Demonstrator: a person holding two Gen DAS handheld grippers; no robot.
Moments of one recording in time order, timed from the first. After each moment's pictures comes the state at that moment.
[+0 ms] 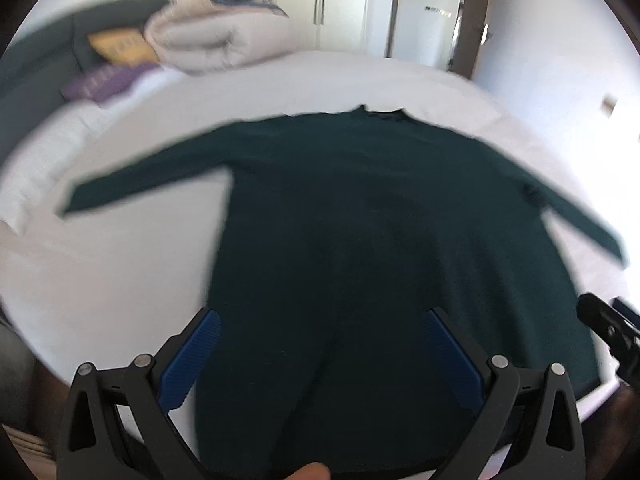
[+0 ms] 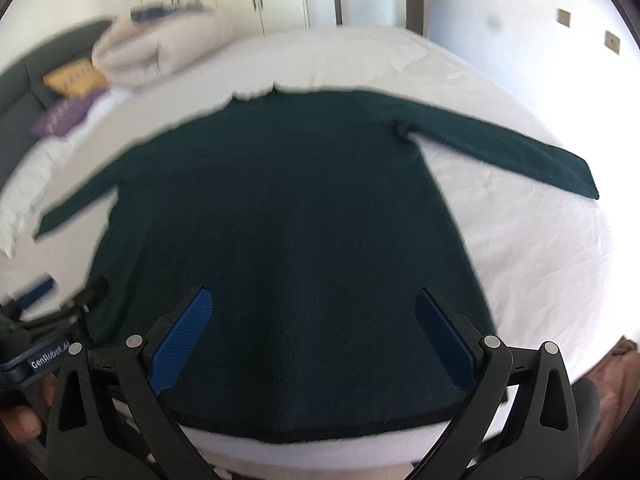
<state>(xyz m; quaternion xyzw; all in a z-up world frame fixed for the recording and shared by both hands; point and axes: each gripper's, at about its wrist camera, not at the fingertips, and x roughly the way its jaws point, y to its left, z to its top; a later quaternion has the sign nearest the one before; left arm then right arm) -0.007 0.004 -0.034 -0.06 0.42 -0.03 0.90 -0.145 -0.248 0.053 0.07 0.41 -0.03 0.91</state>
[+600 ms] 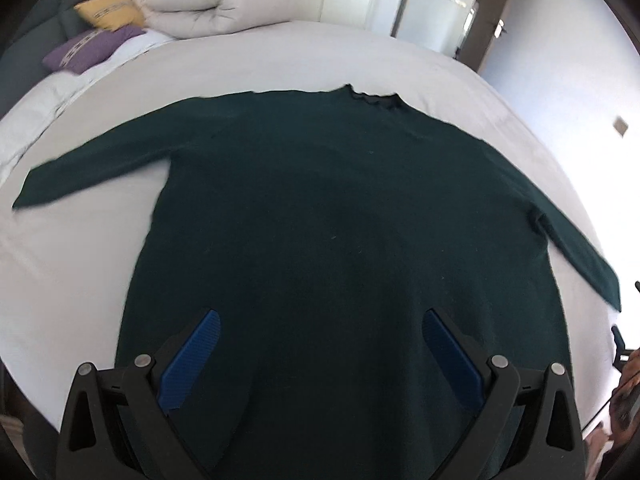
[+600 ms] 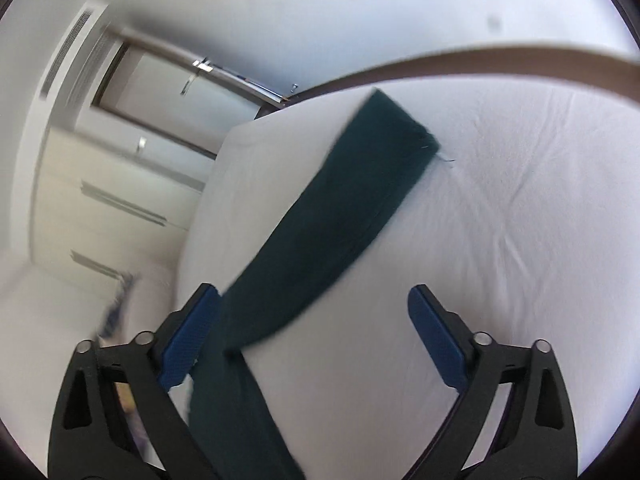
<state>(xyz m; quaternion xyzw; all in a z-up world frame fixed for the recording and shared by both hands) 0.075 -0.041 -0.046 -0.07 0.47 -0.02 0.88 -0.133 -0.620 -0.015 0.55 0.22 -0.15 0.79</state>
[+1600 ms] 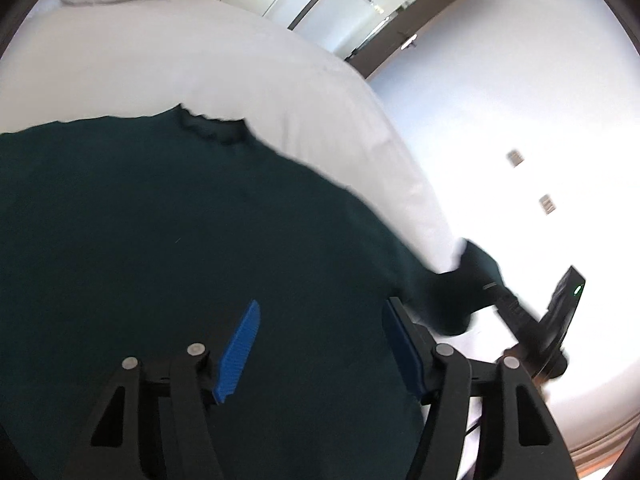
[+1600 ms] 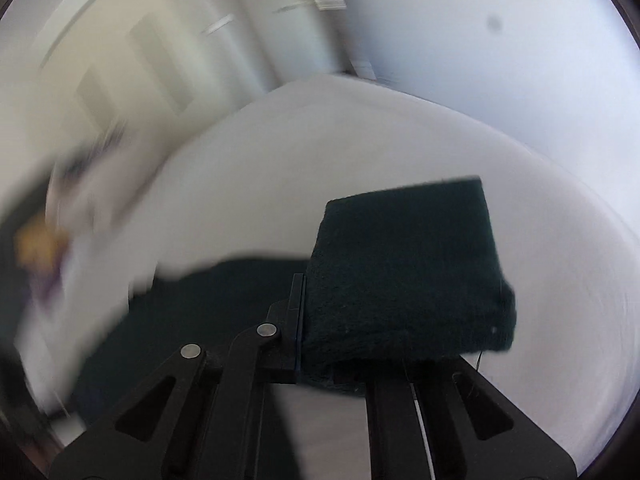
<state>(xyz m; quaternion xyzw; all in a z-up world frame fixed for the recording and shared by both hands) 0.221 -0.088 -0.024 -0.23 0.46 -0.26 0.82 0.115 -0.468 0.062 0.16 0.34 -0.06 0.93</state>
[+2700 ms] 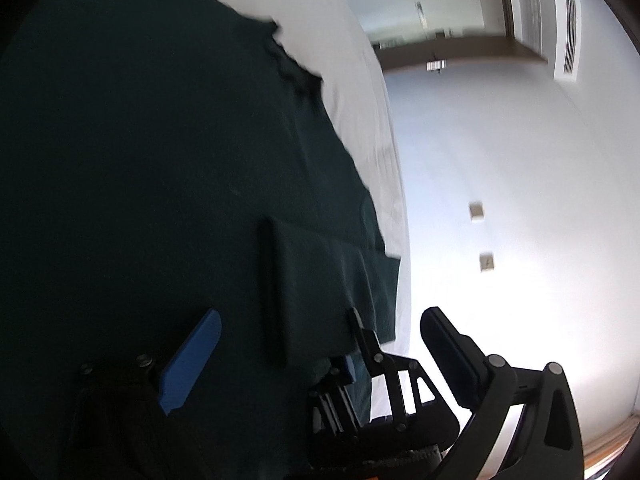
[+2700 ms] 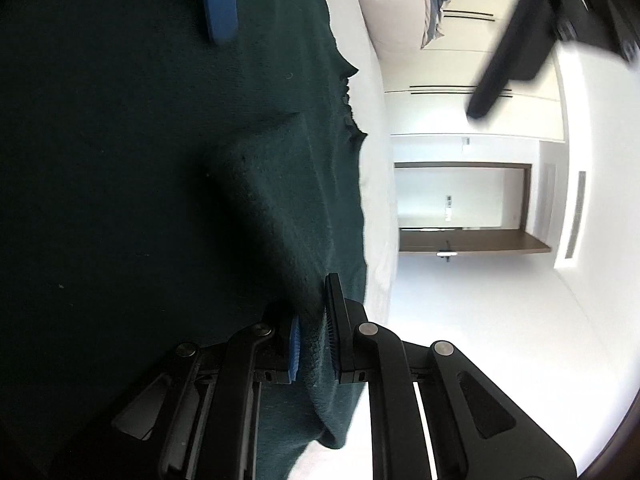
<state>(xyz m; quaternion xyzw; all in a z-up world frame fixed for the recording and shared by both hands) 0.259 -0.029 -0.124 -0.41 0.53 -0.31 0.68 0.083 -0.122 -0.152 -0.65 0.28 -0.02 0.70</state>
